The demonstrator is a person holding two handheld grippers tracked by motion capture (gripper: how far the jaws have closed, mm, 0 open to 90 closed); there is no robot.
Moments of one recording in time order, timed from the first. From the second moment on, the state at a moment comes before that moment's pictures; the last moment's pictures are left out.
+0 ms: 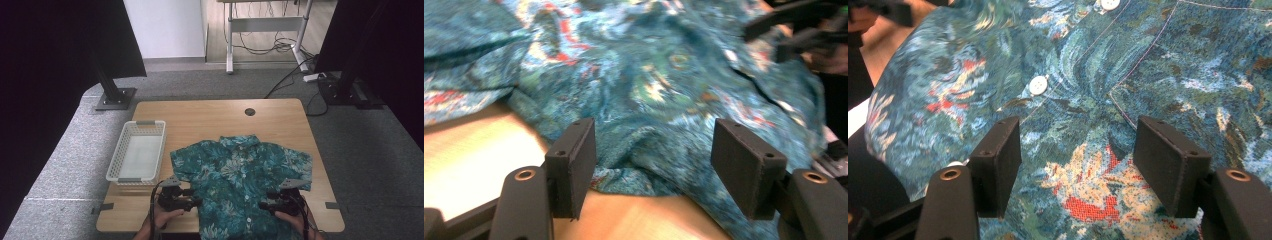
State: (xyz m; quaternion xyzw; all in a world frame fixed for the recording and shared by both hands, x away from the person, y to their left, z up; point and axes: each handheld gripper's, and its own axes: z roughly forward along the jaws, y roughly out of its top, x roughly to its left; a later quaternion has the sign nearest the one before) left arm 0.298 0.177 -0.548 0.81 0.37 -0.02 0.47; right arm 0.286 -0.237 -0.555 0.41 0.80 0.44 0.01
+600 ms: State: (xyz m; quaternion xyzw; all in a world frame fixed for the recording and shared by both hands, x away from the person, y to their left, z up) left arm 0.300 0.174 -0.554 0.81 0.37 -0.04 0.46; right arm 0.292 -0.239 -0.555 0.41 0.80 0.44 0.01
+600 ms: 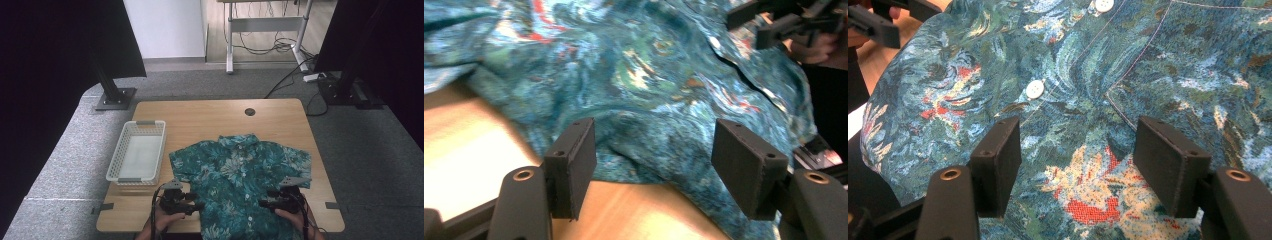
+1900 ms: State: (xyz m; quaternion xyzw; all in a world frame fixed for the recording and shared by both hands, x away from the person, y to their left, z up) left arm 0.300 0.170 -0.551 0.81 0.37 0.03 0.46; right arm 0.262 -0.127 -0.545 0.31 0.84 0.44 -0.03
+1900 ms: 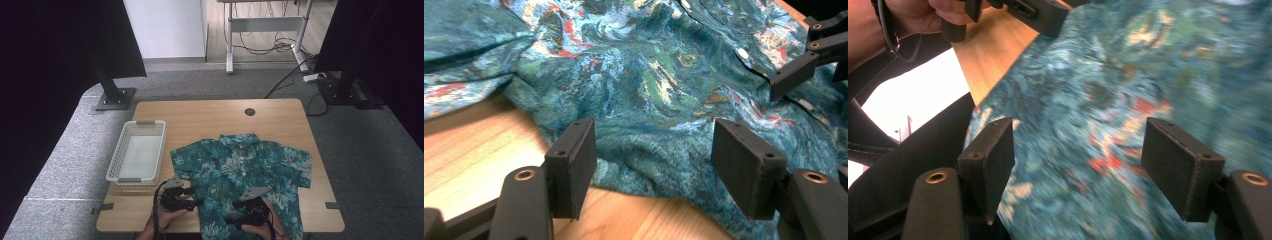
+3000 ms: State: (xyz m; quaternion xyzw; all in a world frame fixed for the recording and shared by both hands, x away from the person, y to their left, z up) left arm 0.282 0.191 -0.553 0.79 0.39 0.04 0.47; right arm 0.245 -0.065 -0.549 0.26 0.89 0.38 0.08
